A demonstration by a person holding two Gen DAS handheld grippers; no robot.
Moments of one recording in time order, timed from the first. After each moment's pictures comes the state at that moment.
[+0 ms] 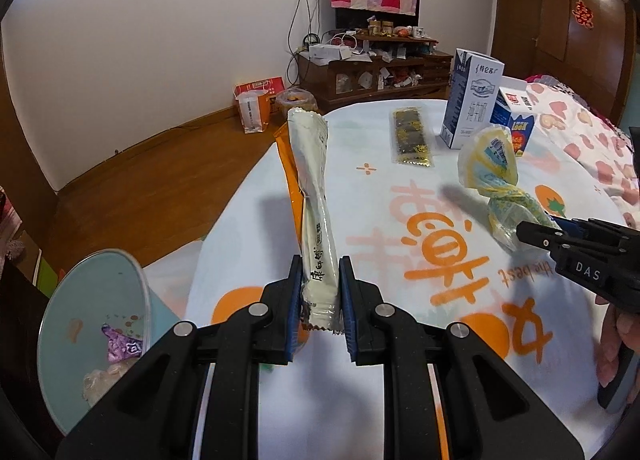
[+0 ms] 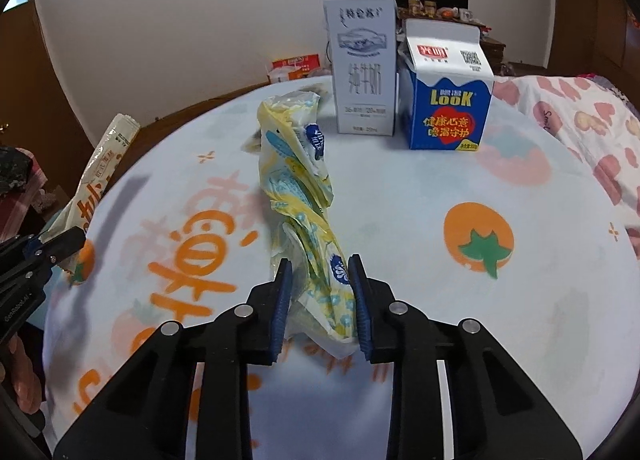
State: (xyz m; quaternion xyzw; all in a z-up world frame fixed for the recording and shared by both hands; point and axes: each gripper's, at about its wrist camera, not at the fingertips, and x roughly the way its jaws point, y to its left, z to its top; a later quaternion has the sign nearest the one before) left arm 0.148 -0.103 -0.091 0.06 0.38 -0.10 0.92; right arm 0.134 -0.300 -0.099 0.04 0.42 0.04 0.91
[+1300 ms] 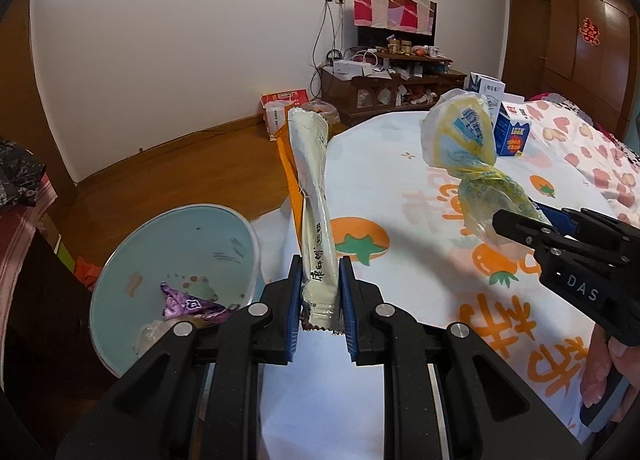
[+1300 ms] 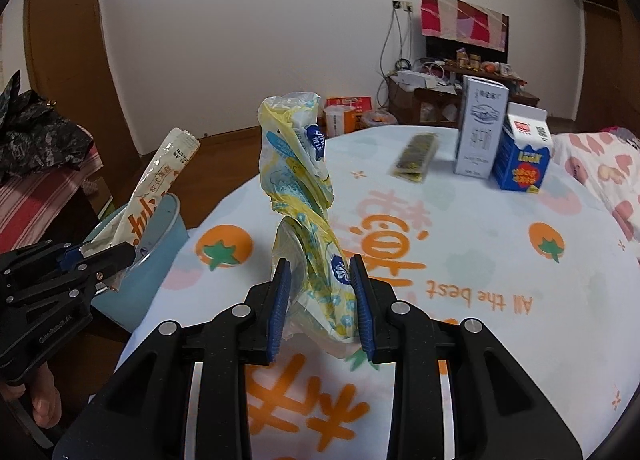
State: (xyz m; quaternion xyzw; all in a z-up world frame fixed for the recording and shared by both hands) left arm 0.070 -0.020 -0.071 0.05 0.35 -0.08 0.93; right arm 0.063 -0.172 -0.061 0.01 0.34 0.11 0.93
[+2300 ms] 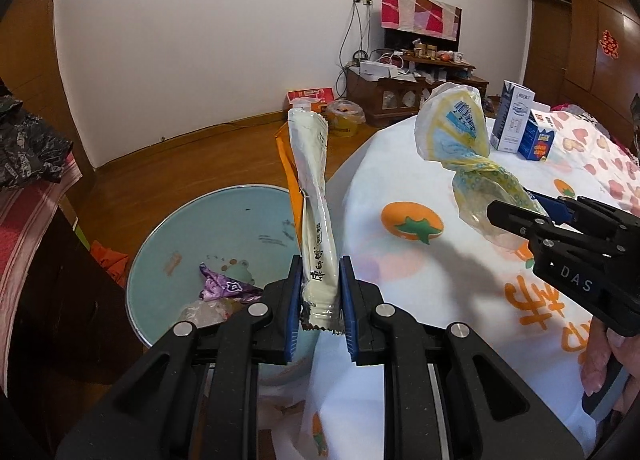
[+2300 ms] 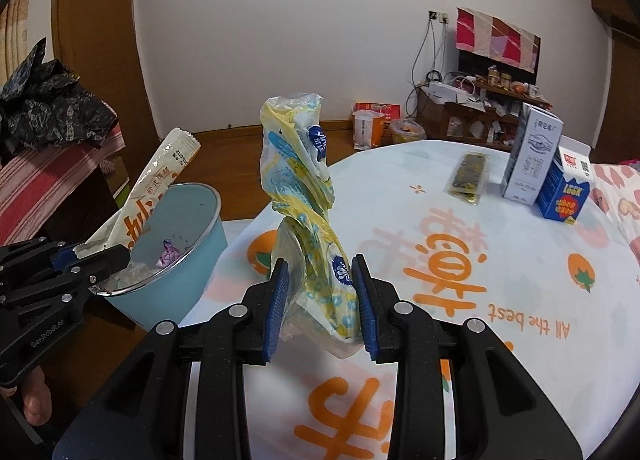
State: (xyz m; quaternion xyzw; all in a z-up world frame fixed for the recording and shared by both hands) left arm 0.059 0.026 -0.076 0.03 0.35 -0.04 0.93; right arm 0.074 -0.119 -0.065 -0.03 0.33 0.15 0.93
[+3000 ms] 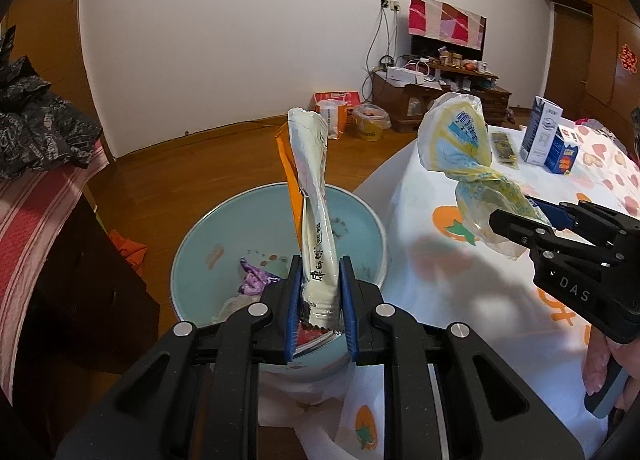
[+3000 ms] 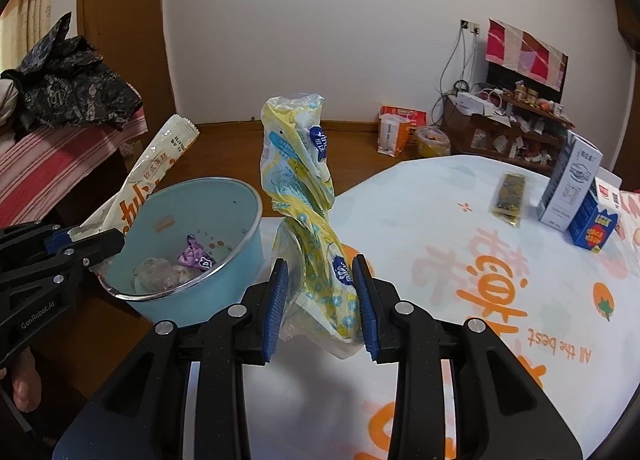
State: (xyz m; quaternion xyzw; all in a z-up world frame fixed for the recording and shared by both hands) left arm 0.055 0.066 -0.074 0.02 0.35 0.00 0.94; right arm 0.079 -0.075 -0.066 -0.07 0.33 0.19 0.92
